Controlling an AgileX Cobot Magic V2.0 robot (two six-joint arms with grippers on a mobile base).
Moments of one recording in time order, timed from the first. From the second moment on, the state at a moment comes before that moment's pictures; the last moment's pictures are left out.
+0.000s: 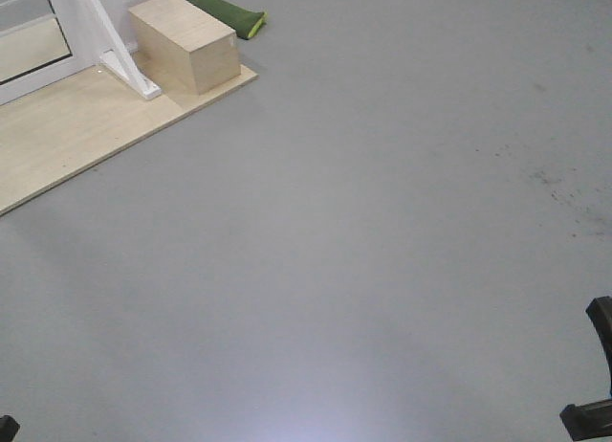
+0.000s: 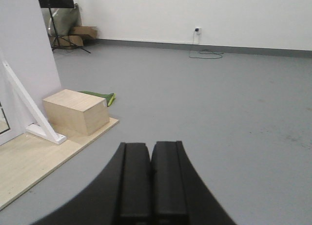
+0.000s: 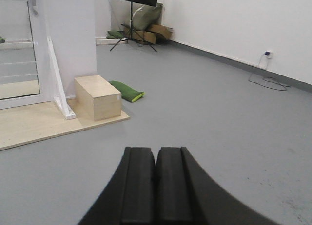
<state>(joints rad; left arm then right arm) -0.23 -0.01 0.03 0.04 0.15 0.00 0.16 -0.01 0.03 0.05 0.14 -0.13</state>
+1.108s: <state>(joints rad) -0.23 -0.01 0.03 0.04 0.15 0.00 0.16 -0.01 0.03 0.05 0.14 -0.13</state>
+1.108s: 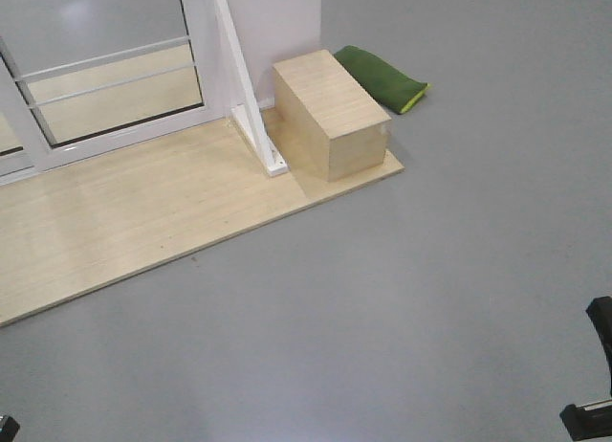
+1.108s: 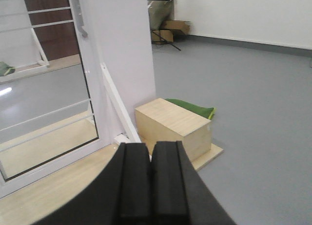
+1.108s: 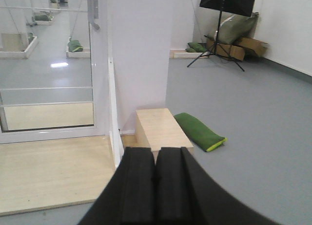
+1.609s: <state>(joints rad) -0.23 -0.01 0.03 0.04 0.15 0.00 0.16 -0.01 0.03 0.05 0.14 -0.13</state>
